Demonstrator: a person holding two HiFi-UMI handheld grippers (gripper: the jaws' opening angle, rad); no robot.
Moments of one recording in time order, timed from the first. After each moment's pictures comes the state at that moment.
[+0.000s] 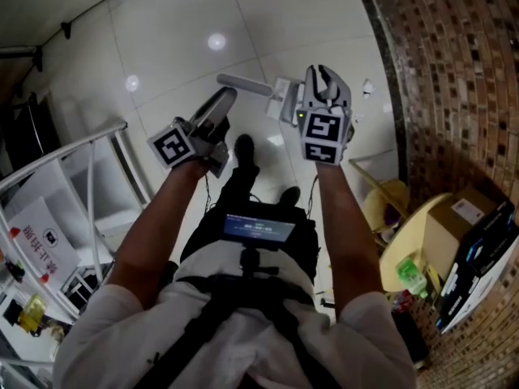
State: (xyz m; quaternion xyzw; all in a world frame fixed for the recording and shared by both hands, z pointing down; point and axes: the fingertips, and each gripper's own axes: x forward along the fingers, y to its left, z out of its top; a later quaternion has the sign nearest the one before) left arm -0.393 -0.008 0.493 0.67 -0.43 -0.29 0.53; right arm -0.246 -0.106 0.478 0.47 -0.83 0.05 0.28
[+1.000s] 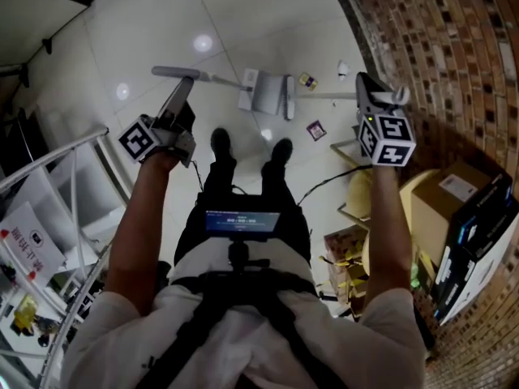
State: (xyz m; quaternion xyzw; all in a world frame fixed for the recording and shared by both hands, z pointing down) left arm -0.328 -0.024 0.482 0.66 -0.45 -0.30 0.52; right arm 0.013 -0.123 0.458 0.44 -0.84 0.12 0.30
